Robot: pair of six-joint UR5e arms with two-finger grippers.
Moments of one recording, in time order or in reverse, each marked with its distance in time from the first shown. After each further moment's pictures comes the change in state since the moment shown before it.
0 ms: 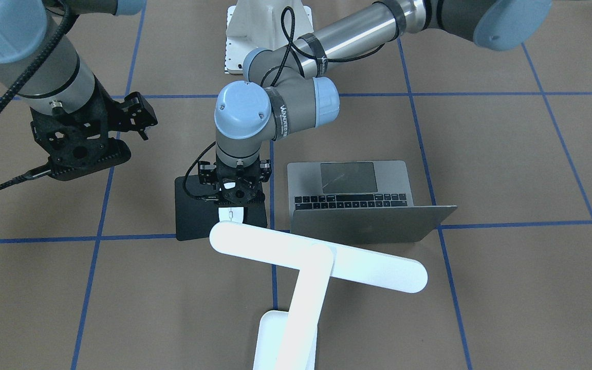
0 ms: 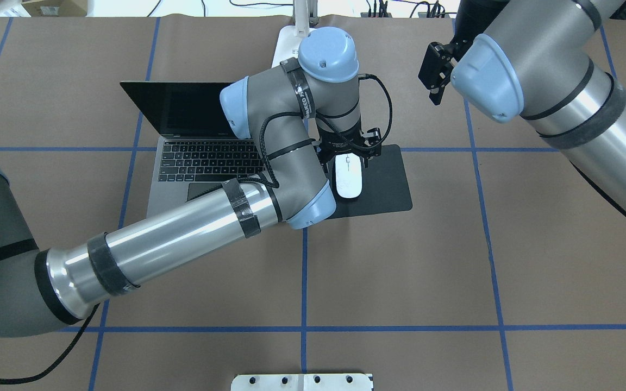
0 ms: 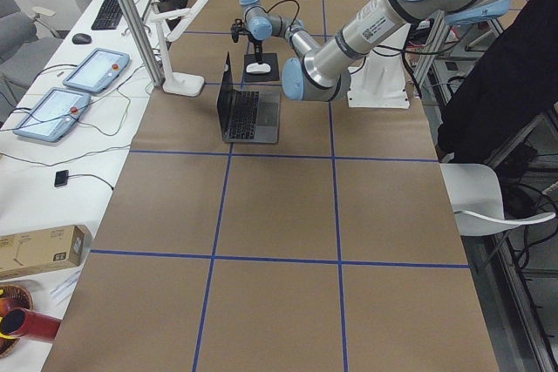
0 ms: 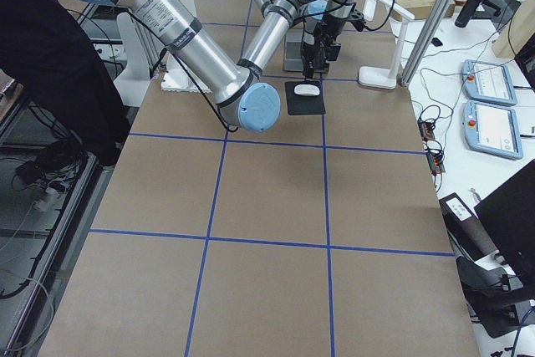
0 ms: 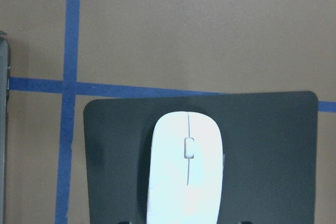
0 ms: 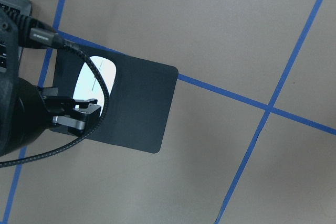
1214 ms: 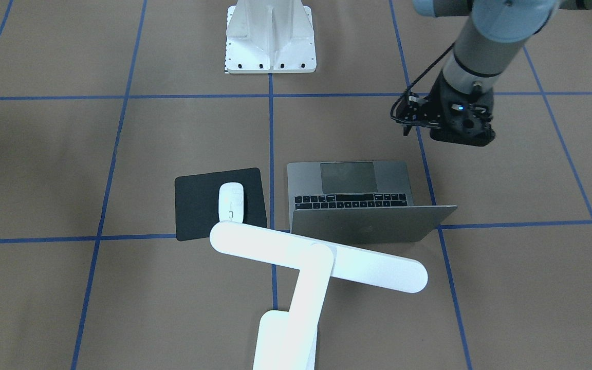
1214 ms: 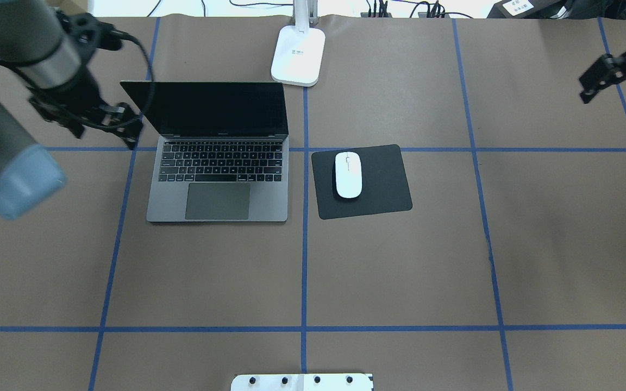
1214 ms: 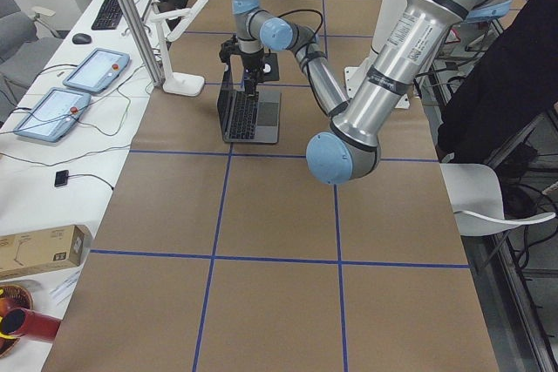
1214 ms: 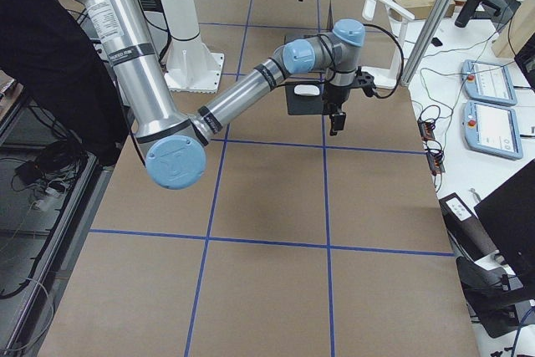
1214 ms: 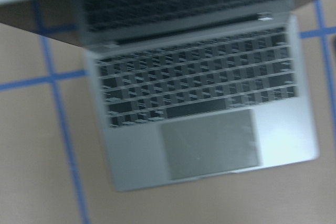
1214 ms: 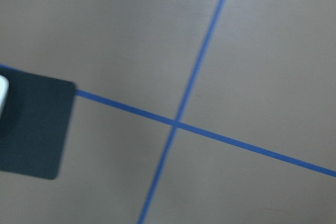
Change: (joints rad) left arm -0.365 0.661 -0.854 0.562 -0.078 0.719; right arm 0.262 -0.485 0.042 0.404 -0.050 -0.025
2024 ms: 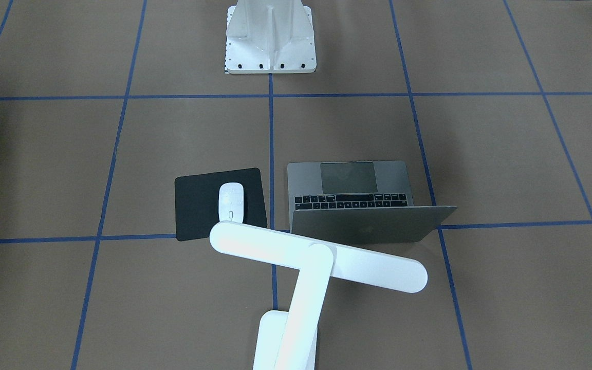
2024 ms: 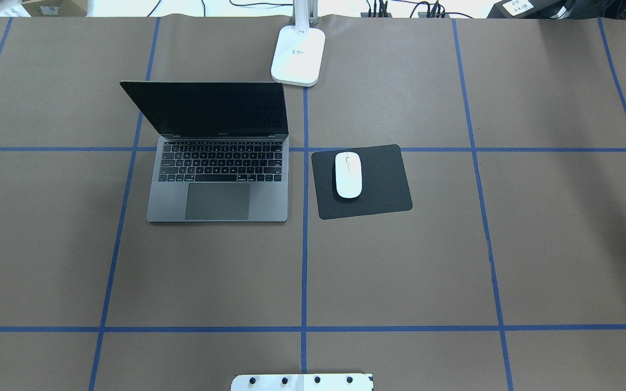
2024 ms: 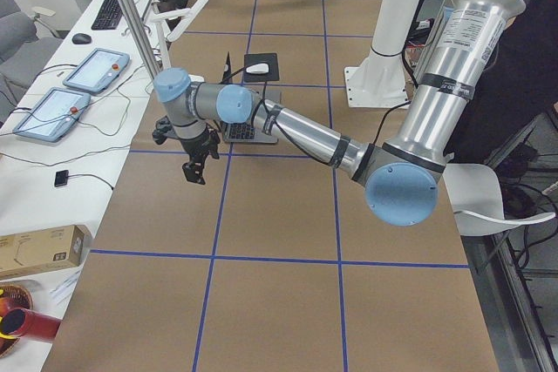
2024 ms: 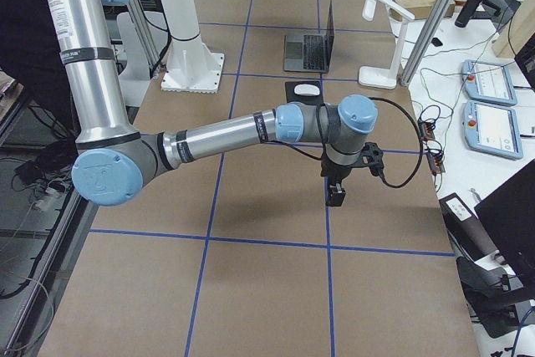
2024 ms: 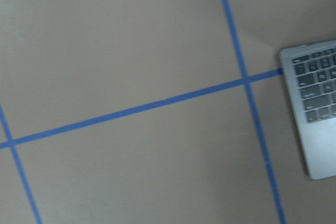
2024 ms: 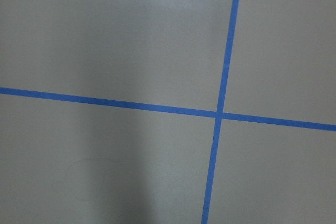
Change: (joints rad) left arm -0.455 0.141 0.393 -0.161 -0.134 0.618; right arm 0.259 -0.168 -0.180 0.092 0.126 -0.305
